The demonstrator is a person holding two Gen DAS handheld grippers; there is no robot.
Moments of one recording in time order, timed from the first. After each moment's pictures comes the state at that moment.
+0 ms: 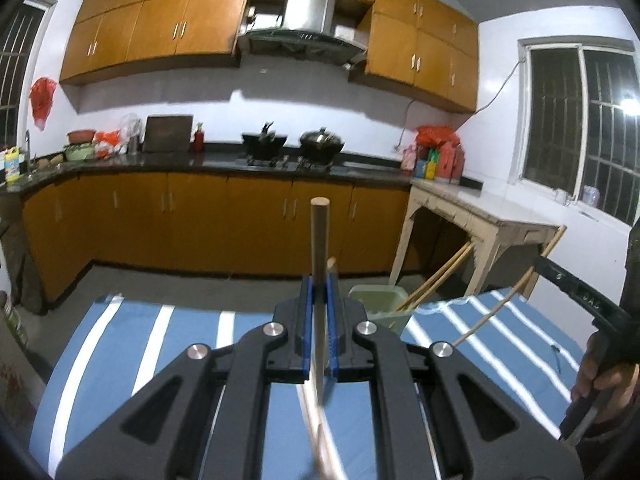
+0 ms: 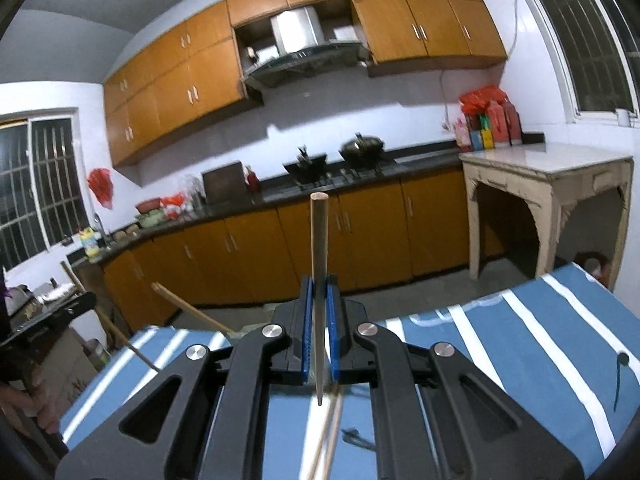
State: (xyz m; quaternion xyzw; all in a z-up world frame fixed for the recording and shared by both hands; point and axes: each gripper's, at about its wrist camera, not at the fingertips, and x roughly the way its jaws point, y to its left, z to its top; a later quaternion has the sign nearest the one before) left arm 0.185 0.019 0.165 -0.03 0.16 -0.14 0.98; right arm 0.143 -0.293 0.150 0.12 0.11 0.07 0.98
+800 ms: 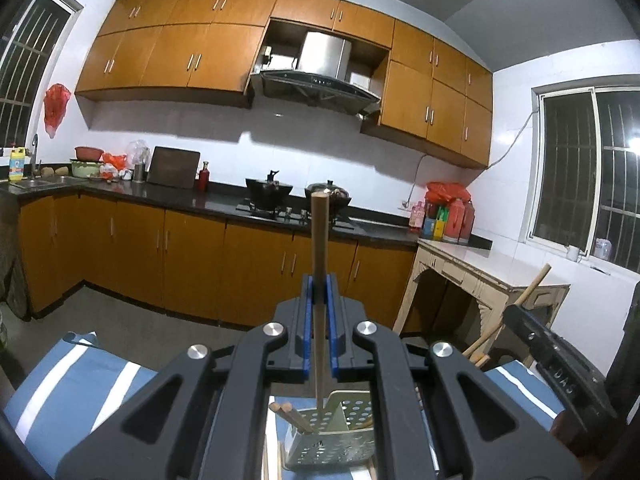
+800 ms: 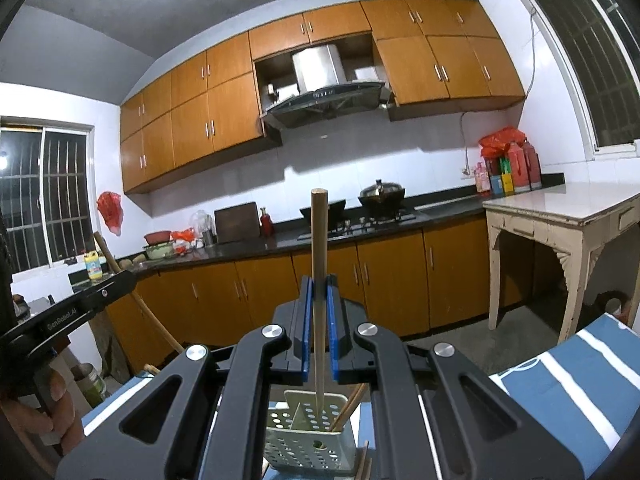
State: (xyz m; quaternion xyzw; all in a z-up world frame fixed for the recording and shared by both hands) left arm 0.268 -0.031 0.189 -0.08 0.08 -0.12 0.99; right arm 0.207 -0.263 0.148 0.11 0.05 0.08 0.99
